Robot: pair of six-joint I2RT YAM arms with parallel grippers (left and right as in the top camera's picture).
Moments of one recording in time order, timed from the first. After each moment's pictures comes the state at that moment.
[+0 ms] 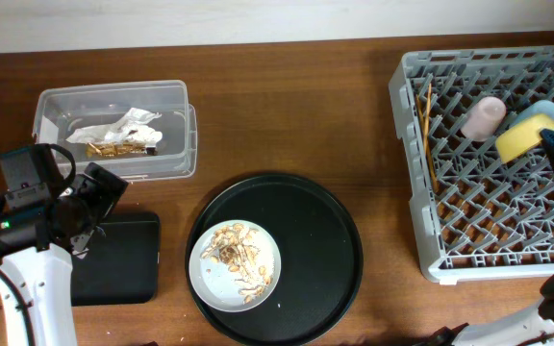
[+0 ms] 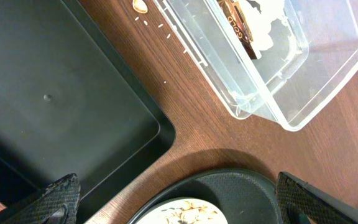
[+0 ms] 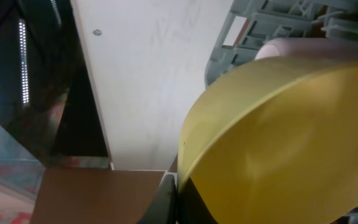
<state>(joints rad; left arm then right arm) 0.31 1.22 1.16 -1.05 0.10 -0.70 -0.94 1.88 1.30 -0.45 -1.40 0.38</state>
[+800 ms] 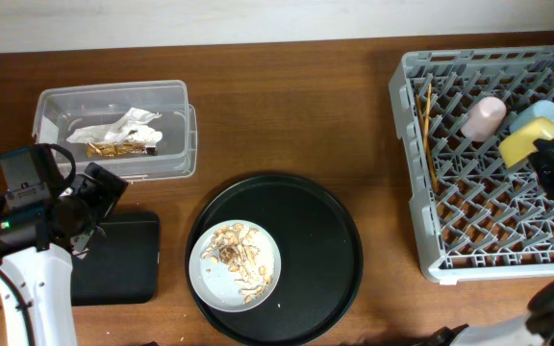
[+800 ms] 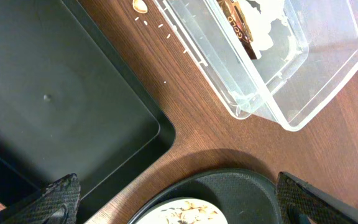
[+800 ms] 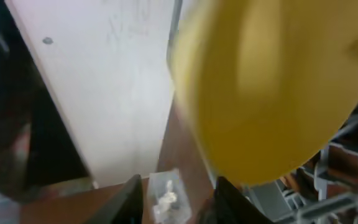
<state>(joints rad) 0.31 1.22 1.16 -1.05 0.10 -0.70 -0.94 1.74 1.29 -0.75 -1.19 0.34</state>
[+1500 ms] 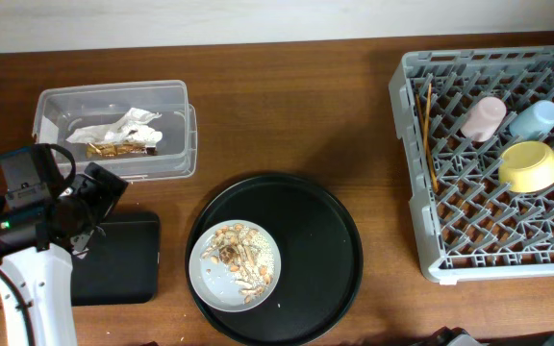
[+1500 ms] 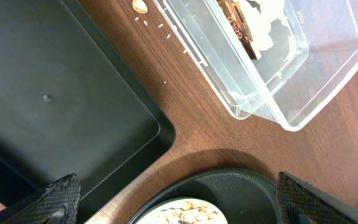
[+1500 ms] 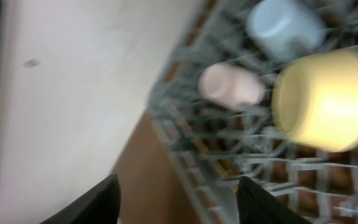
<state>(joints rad) 0.31 1.22 1.16 -1.05 0.10 -0.70 -0.94 1.35 1.29 -0.78 -0.77 0.40</state>
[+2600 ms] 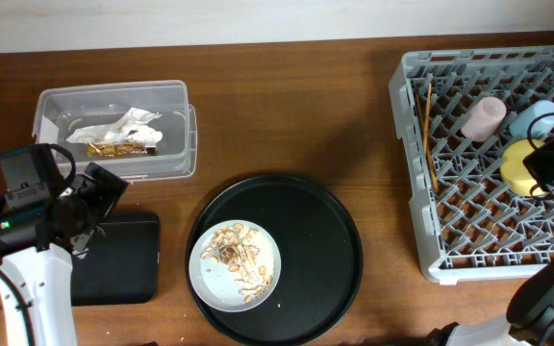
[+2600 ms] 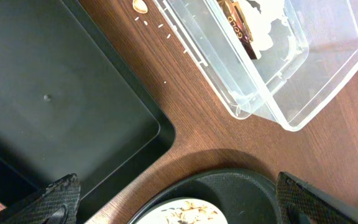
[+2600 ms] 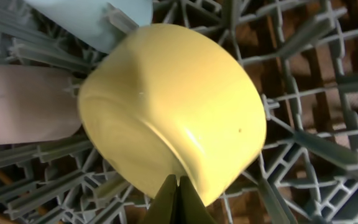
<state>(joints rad) 0.31 1.22 1.16 -1.05 0.10 -0.70 -0.65 1.70 1.30 -0.71 -0.05 0.42</state>
